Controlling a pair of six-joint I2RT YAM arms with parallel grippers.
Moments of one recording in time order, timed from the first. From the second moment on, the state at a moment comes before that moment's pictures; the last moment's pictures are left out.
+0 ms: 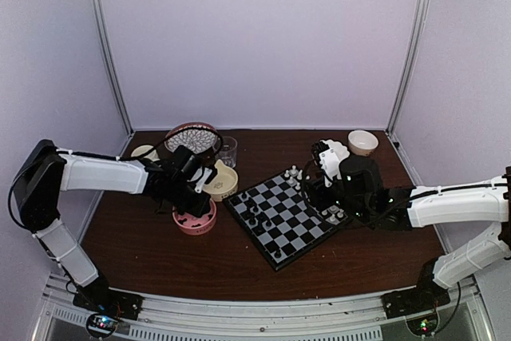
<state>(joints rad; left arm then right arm) -0.69 1.67 0.96 -0.35 0.02 -0.20 0.91 1.30 0.68 0.21 0.37 0.15</state>
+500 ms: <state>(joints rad) -0.69 1.64 0.96 -0.39 -0.21 -0.24 0.91 1.30 0.68 0.21 0.37 0.15</state>
